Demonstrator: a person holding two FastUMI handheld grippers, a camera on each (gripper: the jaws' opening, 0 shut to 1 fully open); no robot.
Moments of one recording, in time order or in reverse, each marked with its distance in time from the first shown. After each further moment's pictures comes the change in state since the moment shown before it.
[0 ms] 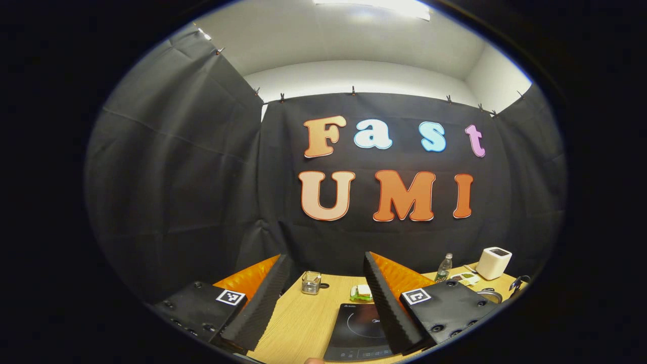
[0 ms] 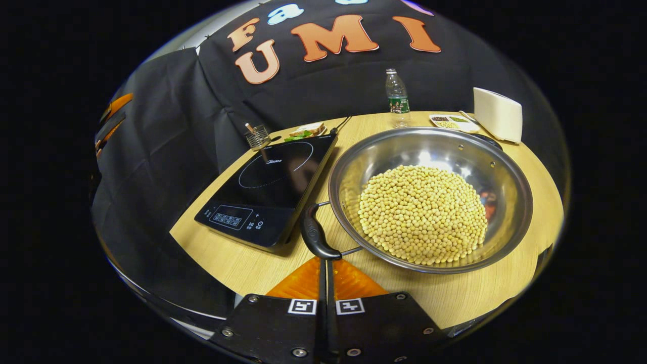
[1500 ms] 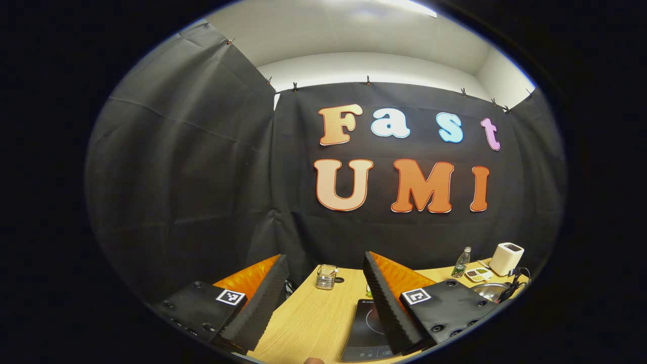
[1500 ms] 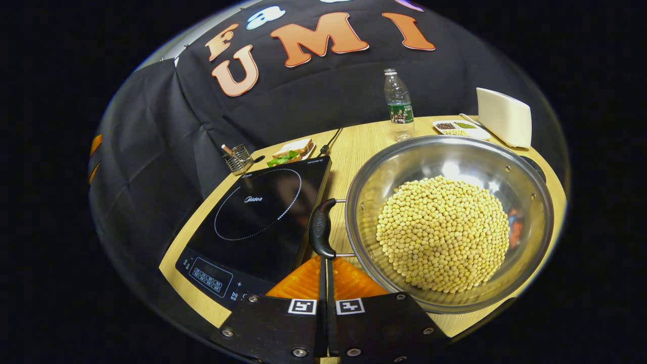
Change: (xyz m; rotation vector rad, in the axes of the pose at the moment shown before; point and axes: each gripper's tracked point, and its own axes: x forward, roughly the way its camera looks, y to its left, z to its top) left arm 0.026 0.049 -0.030 -0.004 0.051 0.061; right arm 0.091 0.004 0.068 0.080 -0.072 -0.061
